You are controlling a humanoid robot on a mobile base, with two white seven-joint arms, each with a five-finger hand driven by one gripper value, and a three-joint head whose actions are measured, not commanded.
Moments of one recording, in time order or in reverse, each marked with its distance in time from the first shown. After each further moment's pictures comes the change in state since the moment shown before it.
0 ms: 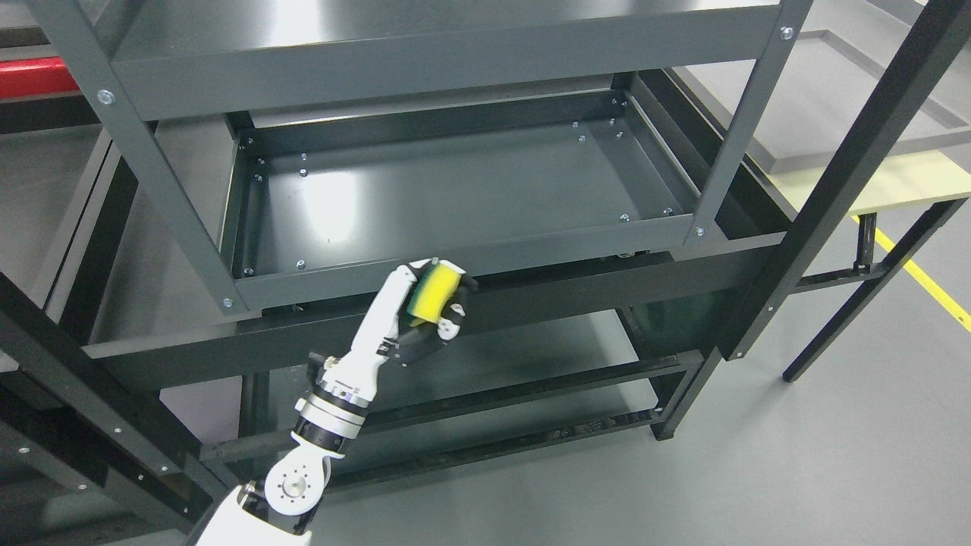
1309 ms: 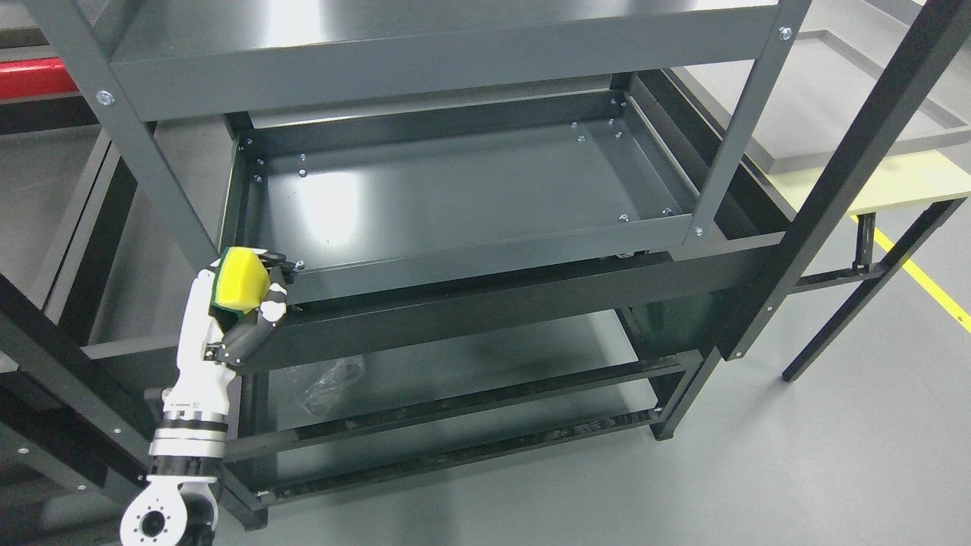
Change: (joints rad) left arm 0.178 -0.109 0.477 -0.226 0.149 0.120 -0.176; right arm 0.000 0.000 0.000 0.000 0.000 0.000 0.000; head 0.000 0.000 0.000
